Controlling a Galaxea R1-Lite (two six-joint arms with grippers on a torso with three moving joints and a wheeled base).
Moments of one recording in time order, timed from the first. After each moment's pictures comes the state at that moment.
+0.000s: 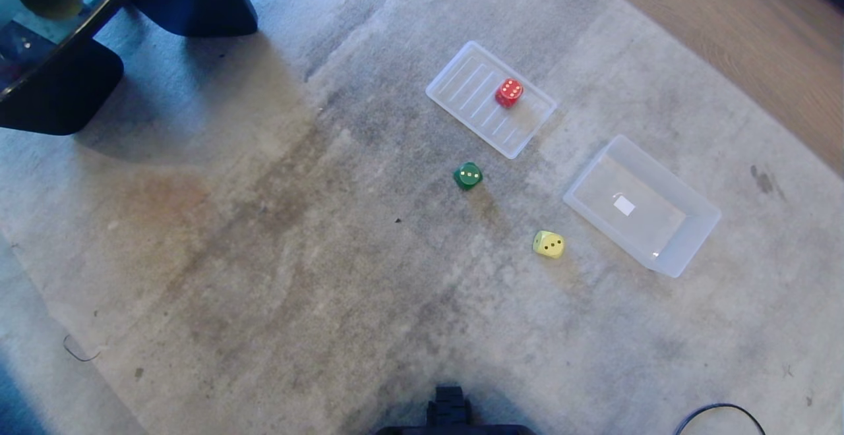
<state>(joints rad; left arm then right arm) 0.00 0.00 0.00 0.00 0.00 -0.01 0.00 0.01 -0.03 0.02 0.03 -0.06</state>
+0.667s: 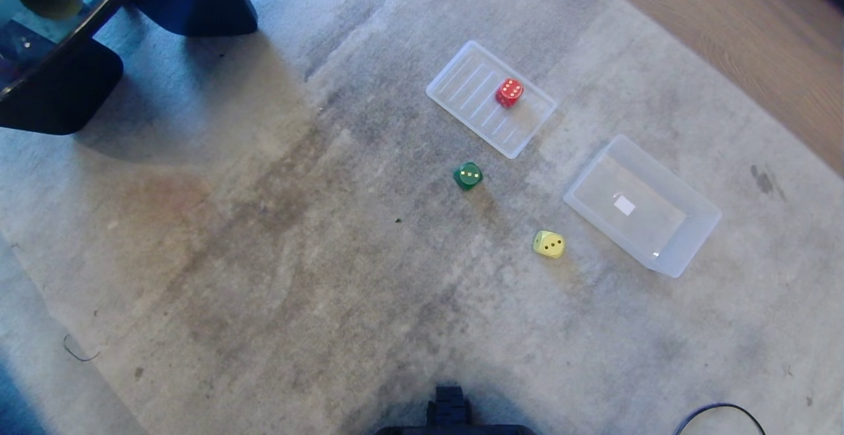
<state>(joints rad) 0.00 0.00 0.00 0.00 0.00 -0.01 0.00 0.59 -0.41 0.06 0.03 0.08</state>
